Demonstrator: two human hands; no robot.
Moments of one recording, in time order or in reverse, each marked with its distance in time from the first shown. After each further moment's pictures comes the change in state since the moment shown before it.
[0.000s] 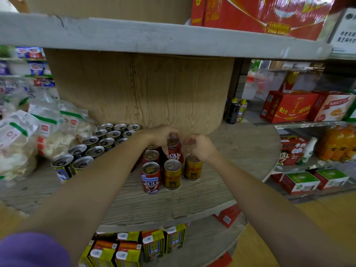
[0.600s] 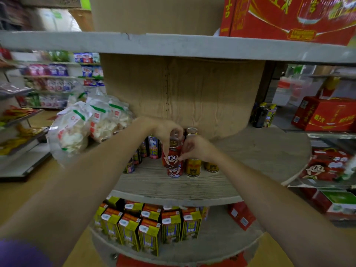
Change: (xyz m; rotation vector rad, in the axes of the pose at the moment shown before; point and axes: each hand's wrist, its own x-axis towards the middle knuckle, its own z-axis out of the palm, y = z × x) left_hand -0.133 0.029 -0.036 0.086 -0.137 -0.149; right_hand -0.049 -0.075 0.024 0.067 -0.320 -0.229
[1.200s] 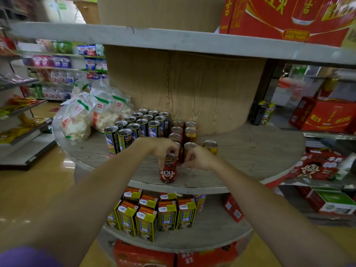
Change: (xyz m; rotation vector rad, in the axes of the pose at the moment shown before) left_hand -0.015 0.011 0.082 -0.025 -0.075 -0.054; right_hand -0.046 0.017 0.022 -0.072 -0.146 0.138
